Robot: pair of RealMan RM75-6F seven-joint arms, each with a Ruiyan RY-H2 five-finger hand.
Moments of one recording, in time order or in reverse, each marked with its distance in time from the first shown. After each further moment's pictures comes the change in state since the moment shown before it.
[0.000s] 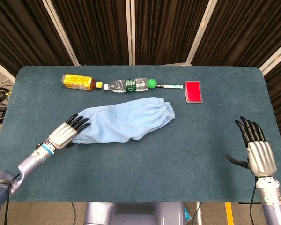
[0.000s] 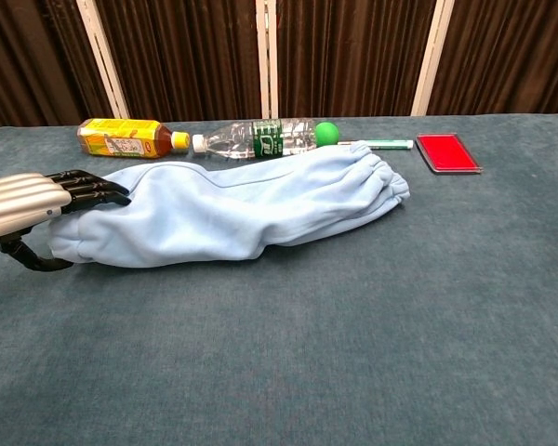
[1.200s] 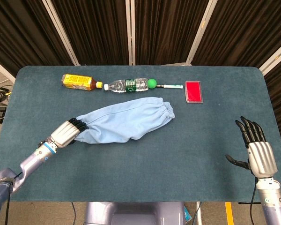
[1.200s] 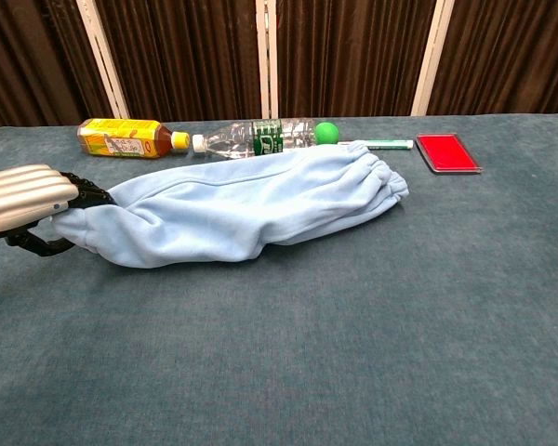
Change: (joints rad) left arm -0.021 0.023 0.014 -0.033 -0.017 0.014 0.062; right arm -0.021 0.003 0.020 -0.008 -0.034 0.004 0.007
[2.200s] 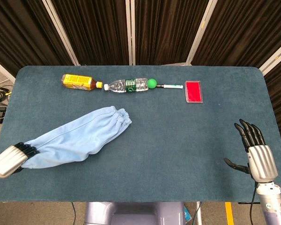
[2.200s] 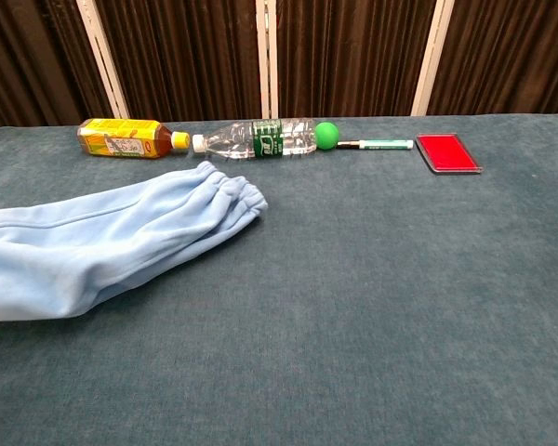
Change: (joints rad) left arm 0.306 0.417 0.164 -0.206 0.078 0.292 0.048; right arm -0.028 0.024 -0.014 -0.044 -0.059 0.036 0.017
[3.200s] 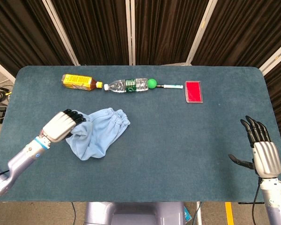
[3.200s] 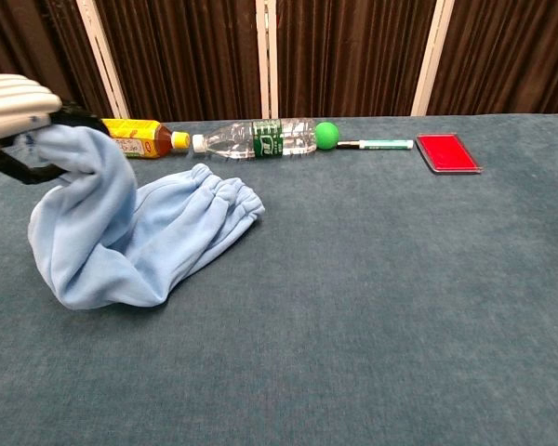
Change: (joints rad) left arm -0.367 -0.039 -0.312 -0.476 -0.141 -0.357 0.260; right arm 0.009 0.004 0.034 0.028 0.071 -0.044 0.031
